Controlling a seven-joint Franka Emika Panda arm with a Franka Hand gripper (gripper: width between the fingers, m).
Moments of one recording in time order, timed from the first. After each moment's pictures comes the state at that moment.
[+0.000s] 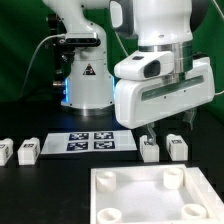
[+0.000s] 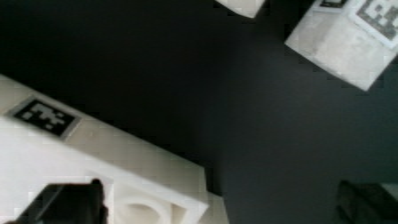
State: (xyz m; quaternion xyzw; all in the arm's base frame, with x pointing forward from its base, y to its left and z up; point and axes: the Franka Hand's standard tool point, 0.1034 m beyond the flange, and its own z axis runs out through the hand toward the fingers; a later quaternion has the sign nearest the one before) arm 0.465 0.133 0.066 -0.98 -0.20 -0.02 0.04
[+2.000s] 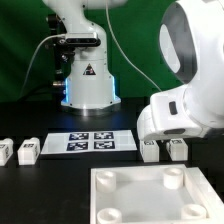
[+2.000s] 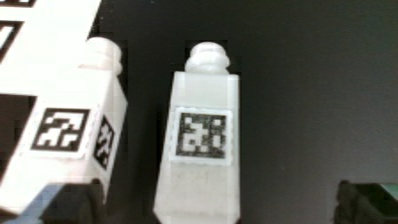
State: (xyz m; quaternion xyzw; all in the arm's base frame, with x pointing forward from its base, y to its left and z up) arm 0.418 0.174 0.034 -0.91 -0.02 0.41 0.01
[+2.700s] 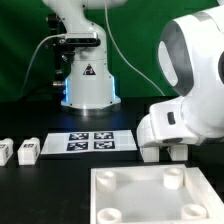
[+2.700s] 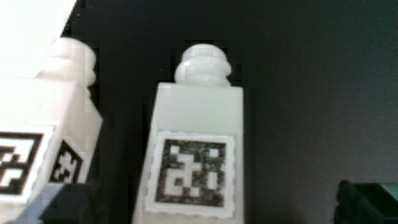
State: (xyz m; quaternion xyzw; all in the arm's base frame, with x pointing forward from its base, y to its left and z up) arm 0.402 0.176 0.016 -0.91 -0.02 0.41 0.01
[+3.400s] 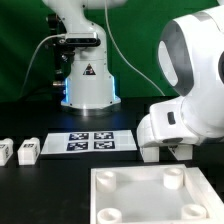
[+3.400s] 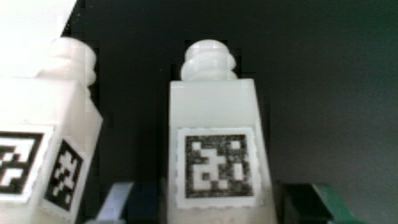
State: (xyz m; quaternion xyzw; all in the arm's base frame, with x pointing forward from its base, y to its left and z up) arm 0.402 0.176 0.017 -0.91 -0.02 0.41 0.01
